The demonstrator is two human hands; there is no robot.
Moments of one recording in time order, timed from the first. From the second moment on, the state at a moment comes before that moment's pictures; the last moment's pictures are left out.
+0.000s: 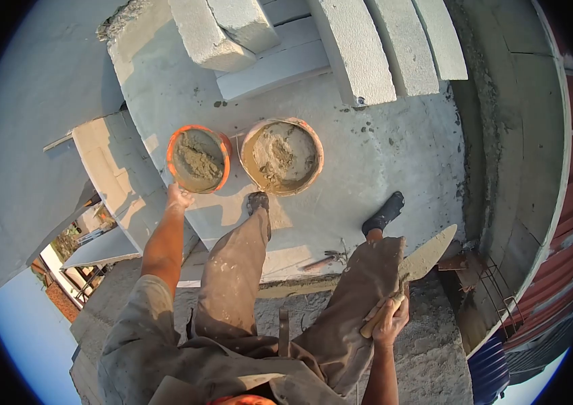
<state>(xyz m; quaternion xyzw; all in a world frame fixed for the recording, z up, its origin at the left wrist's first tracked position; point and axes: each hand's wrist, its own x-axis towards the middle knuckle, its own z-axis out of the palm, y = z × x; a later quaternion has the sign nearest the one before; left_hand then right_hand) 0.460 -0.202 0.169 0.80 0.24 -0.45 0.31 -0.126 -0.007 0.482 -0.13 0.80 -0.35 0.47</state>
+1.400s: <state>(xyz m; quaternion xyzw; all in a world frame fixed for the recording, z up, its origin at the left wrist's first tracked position) -0.008 -0.514 0.700 0.63 -0.12 -0.60 0.48 -0.474 -0.147 0.674 -0.18 0.82 -0.26 0.48</state>
